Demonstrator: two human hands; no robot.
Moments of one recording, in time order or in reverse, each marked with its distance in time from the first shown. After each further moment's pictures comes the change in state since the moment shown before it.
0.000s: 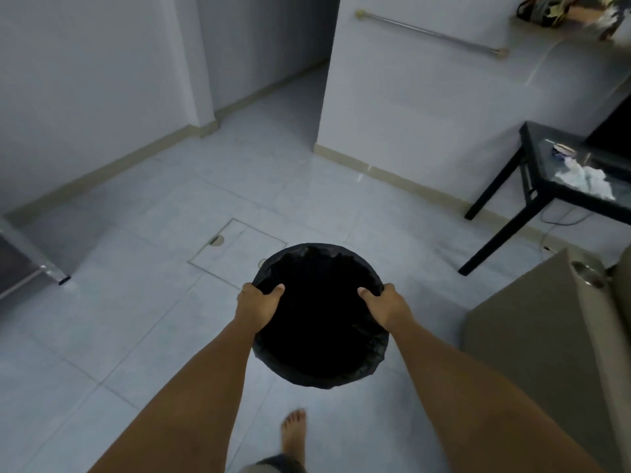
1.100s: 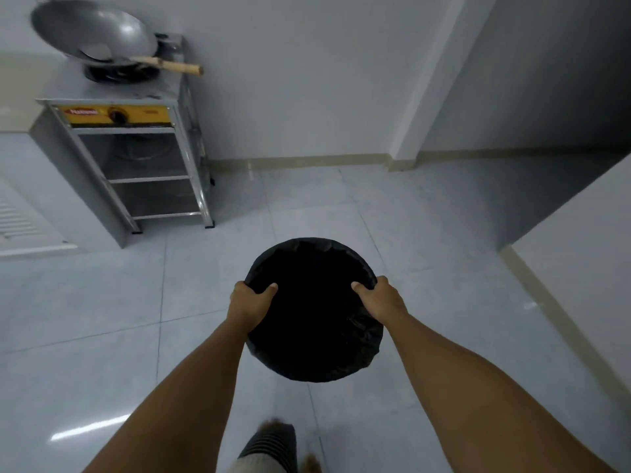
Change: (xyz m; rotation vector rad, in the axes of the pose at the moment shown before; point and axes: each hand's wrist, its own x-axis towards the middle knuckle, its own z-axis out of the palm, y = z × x) left_hand 0.230 0.121 -0.081 -0.408 0.663 -0.325; right_hand 0.327 -0.381 0.066 -0.429 -0.466 -0.601
